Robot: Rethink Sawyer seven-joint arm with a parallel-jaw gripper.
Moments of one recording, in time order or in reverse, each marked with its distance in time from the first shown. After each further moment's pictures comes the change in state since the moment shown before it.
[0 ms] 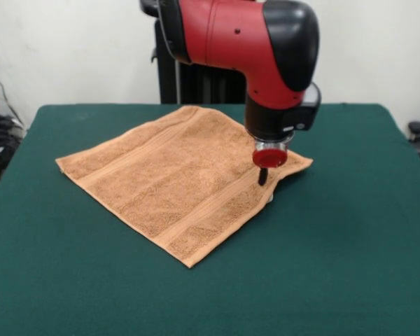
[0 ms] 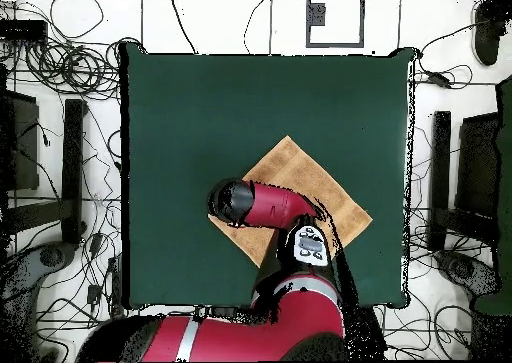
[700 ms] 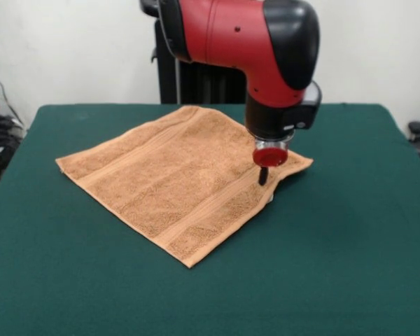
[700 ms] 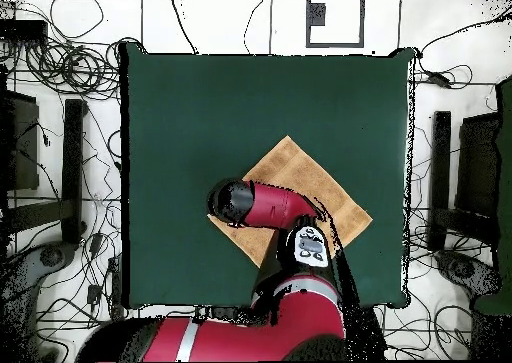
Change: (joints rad) arm 0.000 -0.006 0.001 0.005 0.005 -0.001 0.000
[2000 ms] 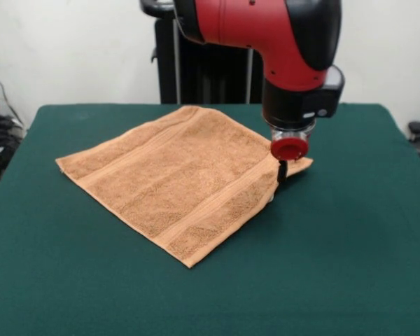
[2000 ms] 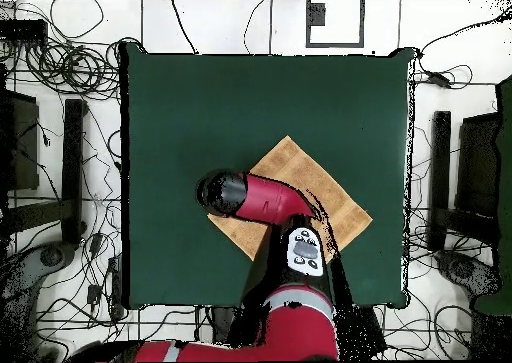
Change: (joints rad) arm 0.029 -0.057 0.004 0.001 0.080 0.006 0.000
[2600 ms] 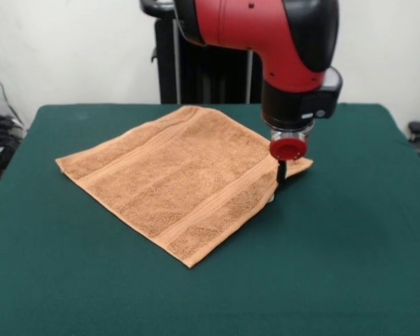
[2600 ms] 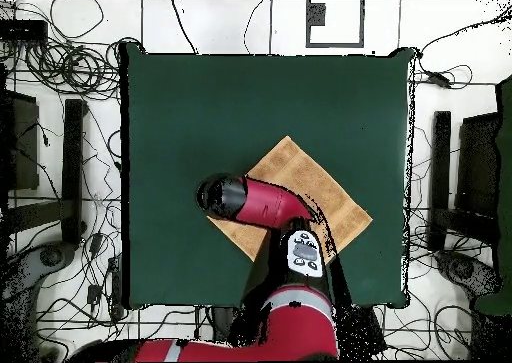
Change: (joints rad) arm -0.002 -0.005 0.003 0.029 0.004 -0.038 0.000
